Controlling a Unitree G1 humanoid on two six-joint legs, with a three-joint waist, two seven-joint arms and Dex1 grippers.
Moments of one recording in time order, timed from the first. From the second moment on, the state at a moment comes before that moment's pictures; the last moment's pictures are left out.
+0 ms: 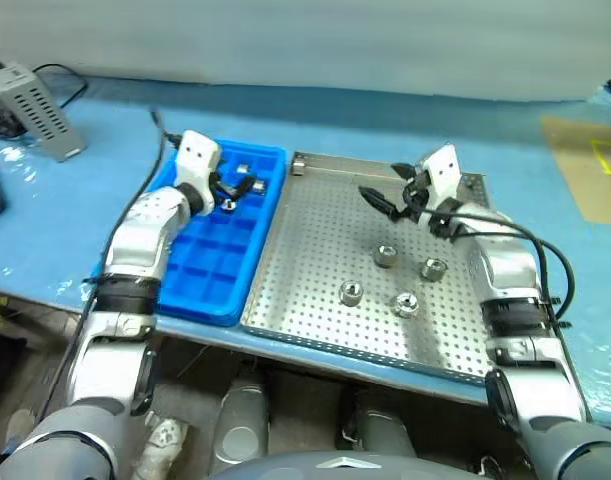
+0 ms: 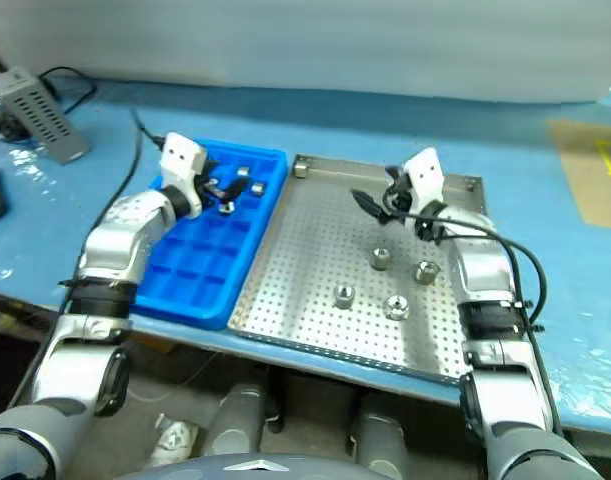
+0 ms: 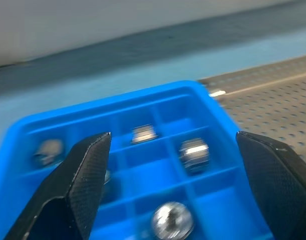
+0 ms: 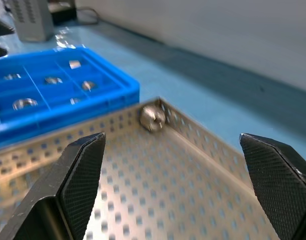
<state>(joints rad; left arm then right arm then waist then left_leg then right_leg) -0.74 0.38 0.03 0.33 -0.17 0.41 -0.56 -0.56 -0.44 -0.08 0.16 0.19 0.33 0.69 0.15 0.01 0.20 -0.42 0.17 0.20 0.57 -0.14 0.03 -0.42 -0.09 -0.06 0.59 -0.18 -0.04</state>
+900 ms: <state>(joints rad) -1.10 0.27 -0.08 0.88 0.01 0.11 -0.60 -0.26 -0.46 -0.08 -0.18 0.20 0.51 0.52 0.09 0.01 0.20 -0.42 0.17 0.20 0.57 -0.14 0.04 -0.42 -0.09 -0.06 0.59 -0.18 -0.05</state>
